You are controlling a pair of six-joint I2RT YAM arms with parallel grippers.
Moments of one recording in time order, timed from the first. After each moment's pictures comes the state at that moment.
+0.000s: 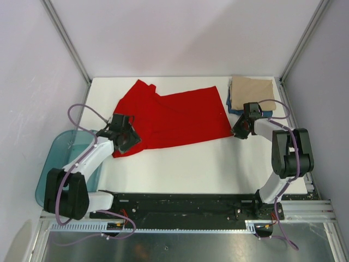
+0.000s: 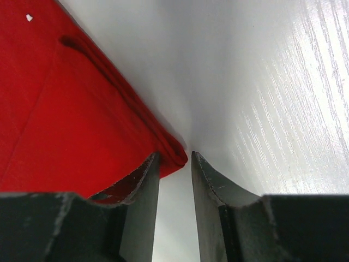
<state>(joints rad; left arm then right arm) -0.22 1.29 0.81 -0.54 -0.12 -0.78 0.08 1.72 0.98 -0.27 -0.04 0.71</state>
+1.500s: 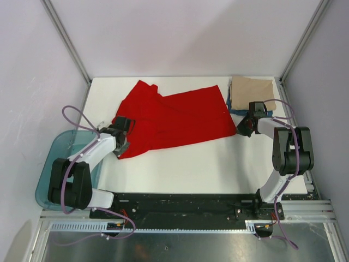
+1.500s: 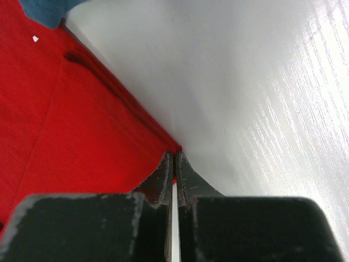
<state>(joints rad) -0.20 1.37 0.79 -0.70 -0.47 -1.02 0.01 1.76 0.99 -0.22 -0.06 0.70</state>
